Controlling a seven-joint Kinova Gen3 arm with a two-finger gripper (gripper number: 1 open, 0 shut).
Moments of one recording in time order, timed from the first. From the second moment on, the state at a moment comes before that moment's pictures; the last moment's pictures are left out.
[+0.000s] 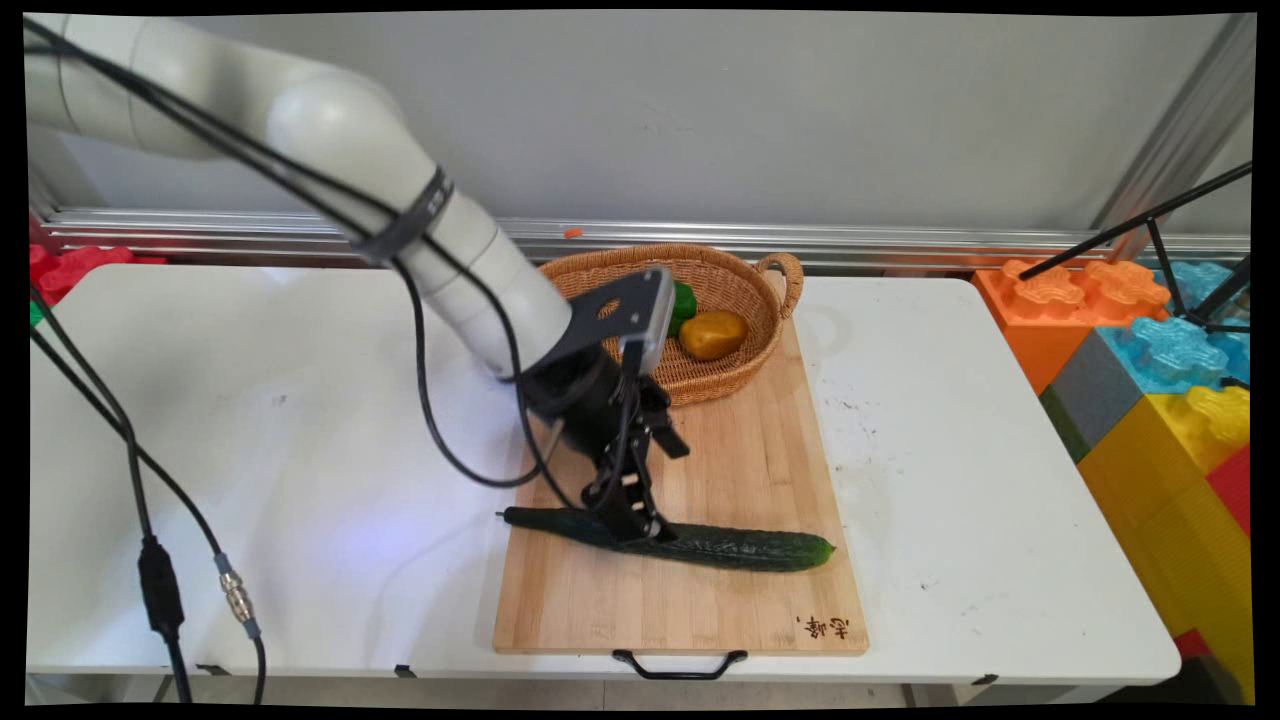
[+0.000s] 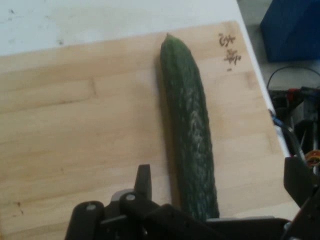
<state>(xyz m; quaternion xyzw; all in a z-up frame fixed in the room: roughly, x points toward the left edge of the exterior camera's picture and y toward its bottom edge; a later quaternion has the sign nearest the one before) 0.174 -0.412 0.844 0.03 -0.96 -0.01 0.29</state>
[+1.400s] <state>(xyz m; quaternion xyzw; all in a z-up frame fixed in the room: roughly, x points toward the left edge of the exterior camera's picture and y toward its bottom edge) 0.169 -0.394 0.771 0.01 -0.96 0.03 0.28</state>
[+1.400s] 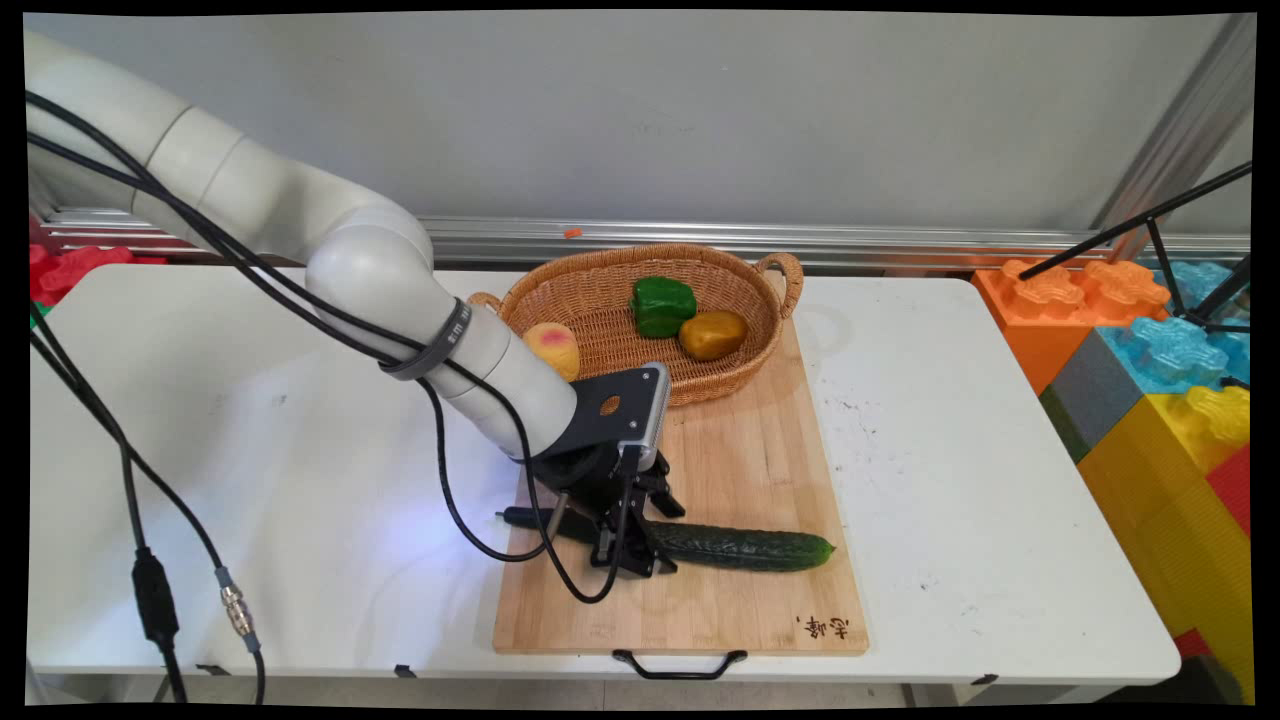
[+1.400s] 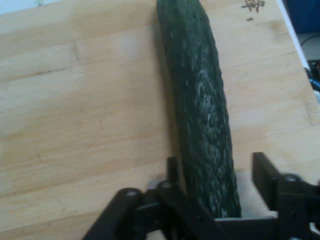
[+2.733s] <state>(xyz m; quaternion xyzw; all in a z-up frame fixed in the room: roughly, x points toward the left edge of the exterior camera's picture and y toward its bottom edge) 0.157 -0.418 0.874 -0.03 -0.95 0.10 0.28</state>
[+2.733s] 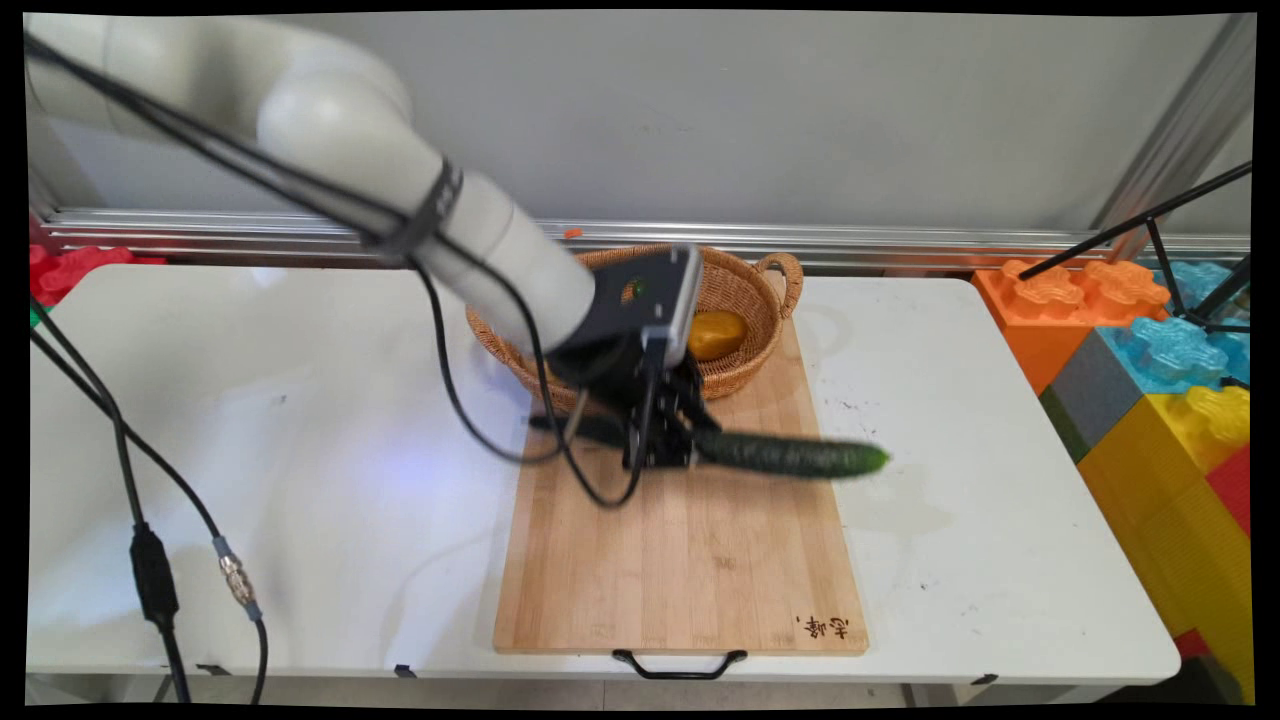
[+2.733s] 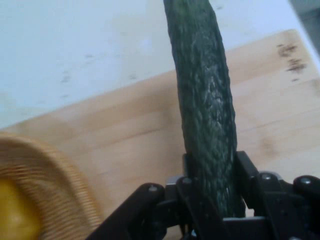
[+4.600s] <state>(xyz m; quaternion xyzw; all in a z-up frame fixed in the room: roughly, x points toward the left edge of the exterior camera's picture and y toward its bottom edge) 0.204 -0.599 0.841 -0.01 -0.97 0.12 0.20</state>
